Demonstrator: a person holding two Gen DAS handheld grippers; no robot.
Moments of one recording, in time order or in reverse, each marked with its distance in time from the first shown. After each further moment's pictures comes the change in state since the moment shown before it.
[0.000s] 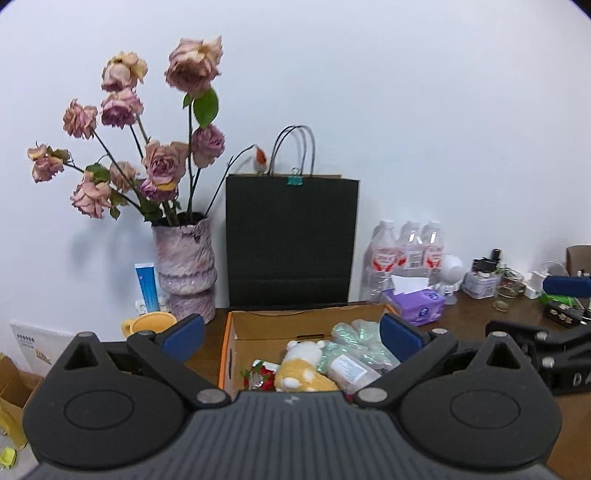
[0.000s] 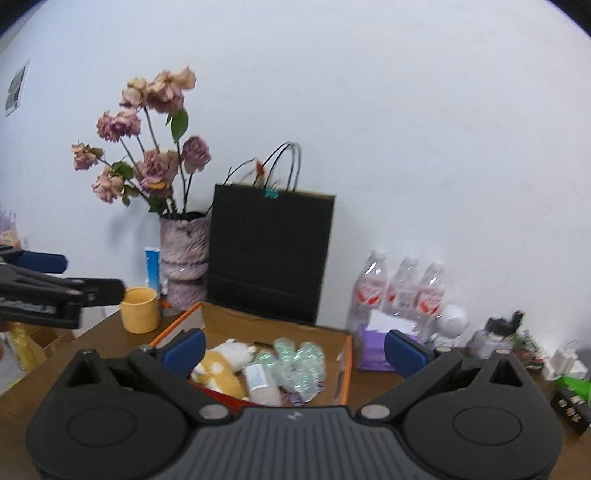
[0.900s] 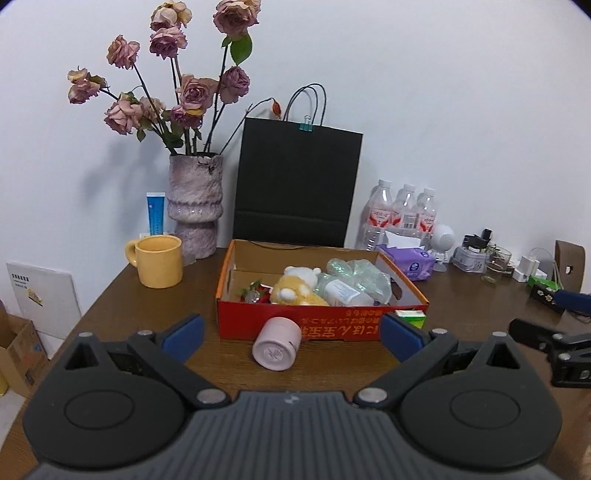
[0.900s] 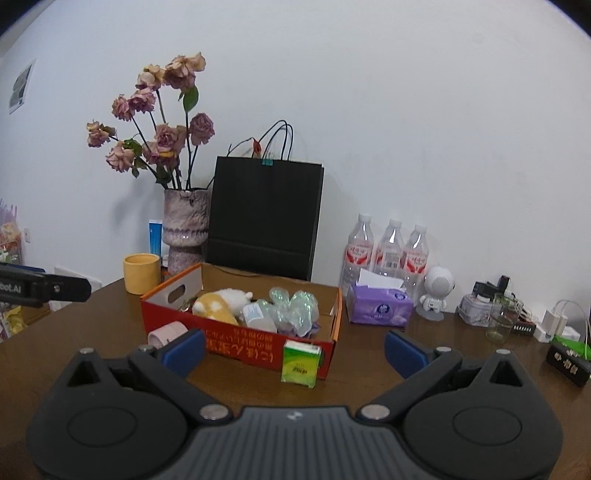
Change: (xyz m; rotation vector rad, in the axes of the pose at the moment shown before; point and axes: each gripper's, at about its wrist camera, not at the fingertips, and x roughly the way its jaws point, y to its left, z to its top) left arm -0.040 0.011 -0.108 -0.115 0.043 -0.016; right arm -0.039 0.005 -0.114 0.025 -0.018 -0.008
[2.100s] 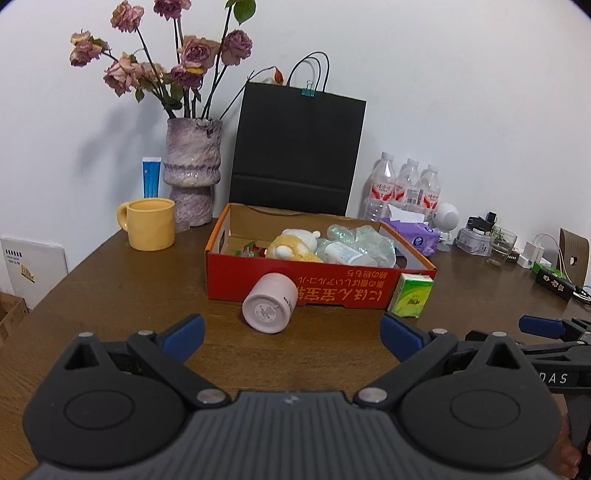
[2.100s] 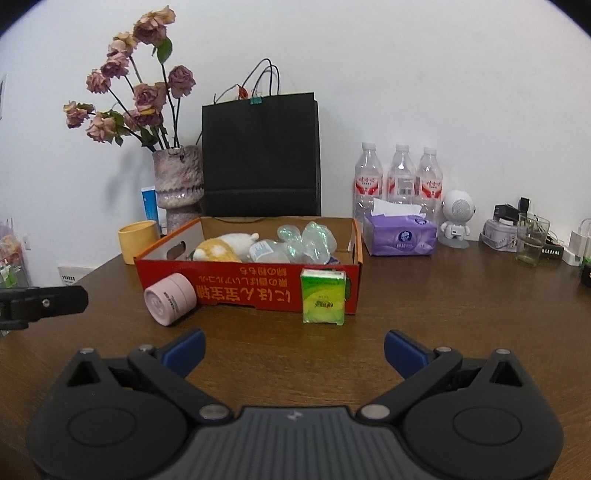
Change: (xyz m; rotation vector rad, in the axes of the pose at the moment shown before) left arm 0.034 -0.004 -0.051 -0.029 0.044 0.007; right arm 0.059 0.001 -0.057 0.141 0.114 0.040
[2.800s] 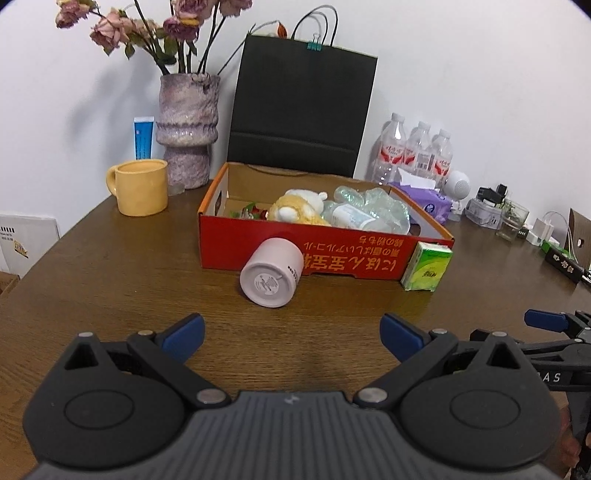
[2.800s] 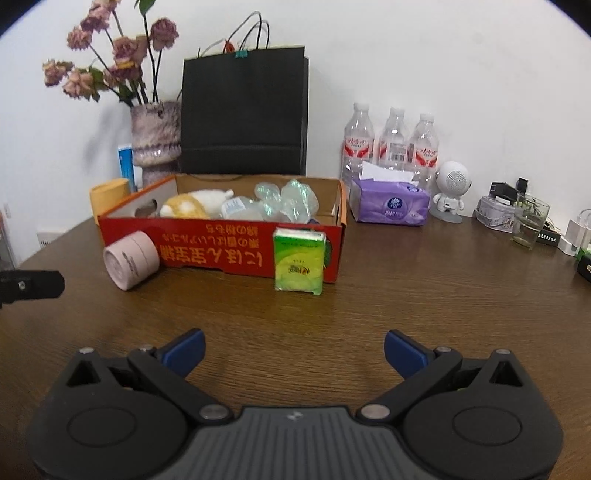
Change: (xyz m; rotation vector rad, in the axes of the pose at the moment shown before) left arm 0.048 0.005 -0.003 -0.012 0.134 0.001; right arm 0.047 -0.012 -0.008 -0.048 0.124 -0.056
